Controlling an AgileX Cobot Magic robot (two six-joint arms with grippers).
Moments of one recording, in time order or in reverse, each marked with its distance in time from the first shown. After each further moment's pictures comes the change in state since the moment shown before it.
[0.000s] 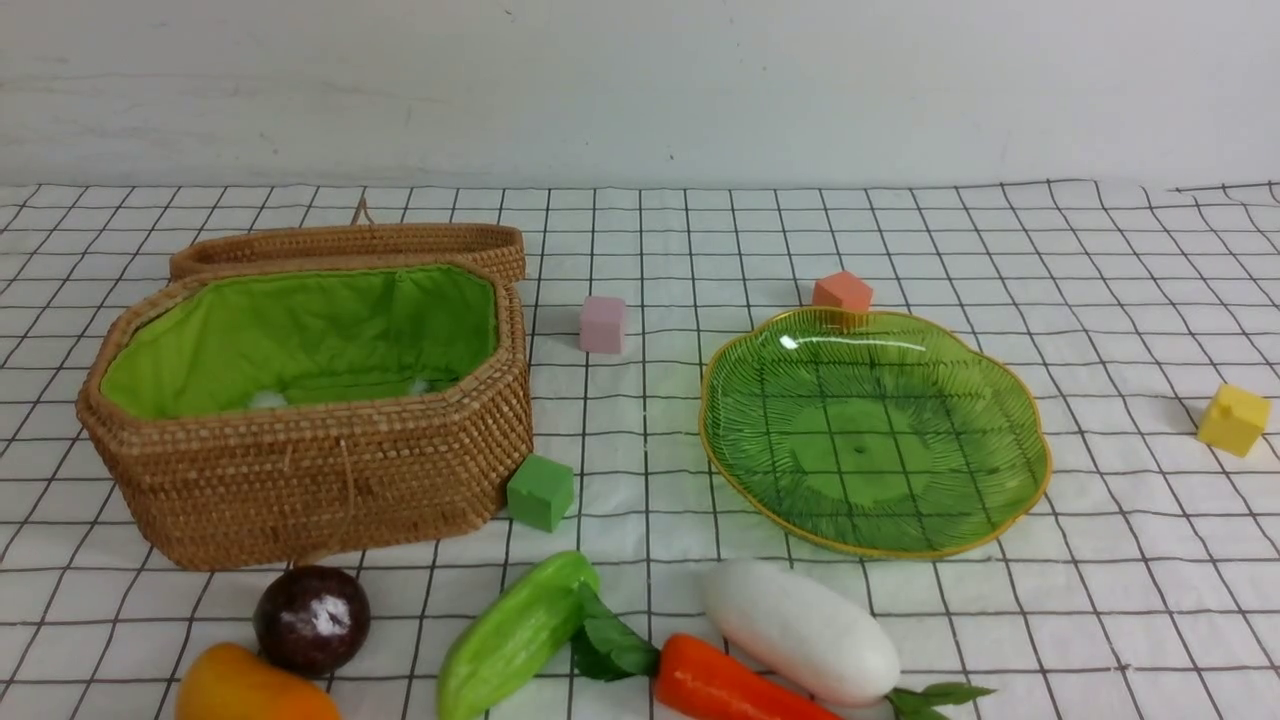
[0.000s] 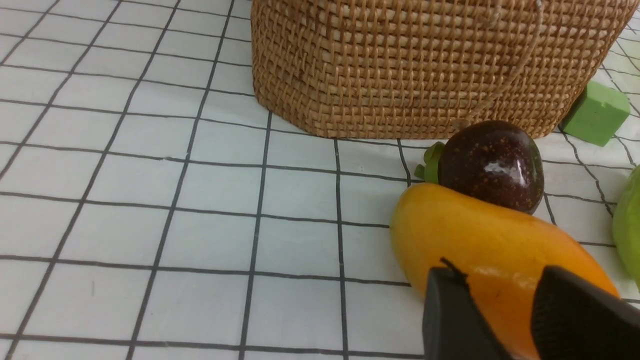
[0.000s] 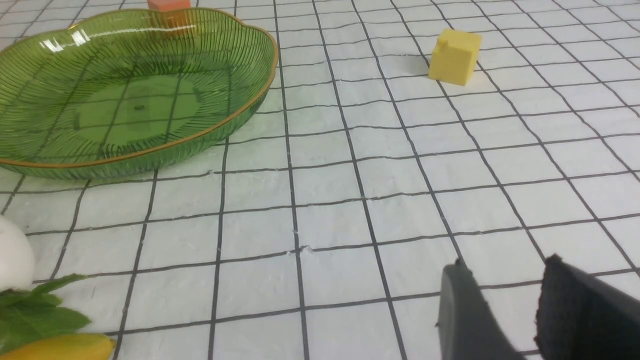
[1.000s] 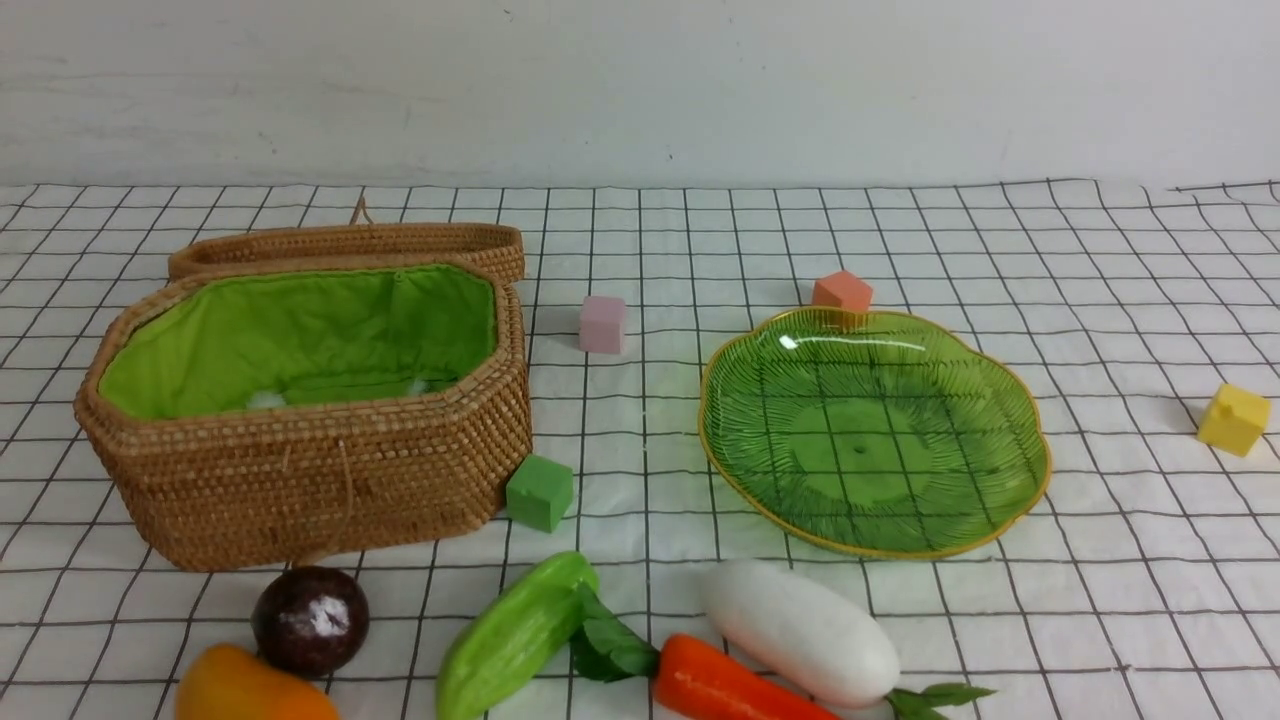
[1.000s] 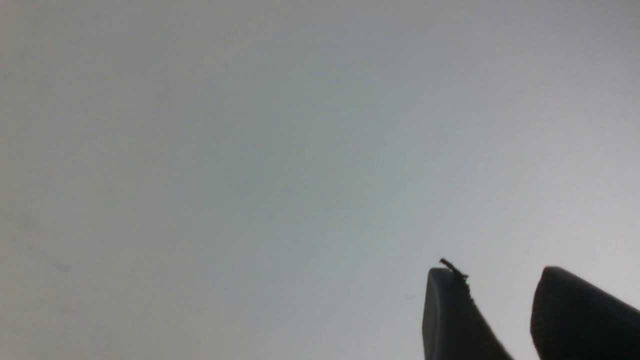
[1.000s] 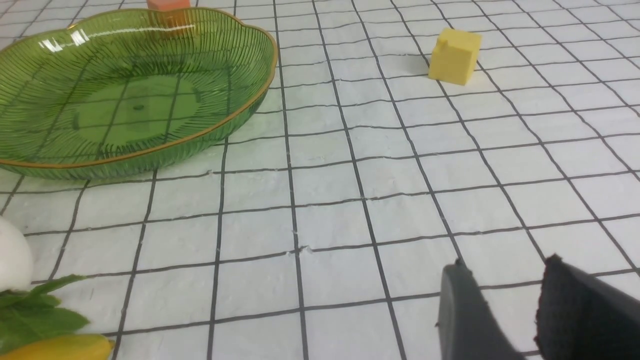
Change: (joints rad) right arm 0.000 0.000 0.000 0.000 0.000 0.000; left arm 0.000 0.056 -0.343 -0.267 -0.677 -0.116
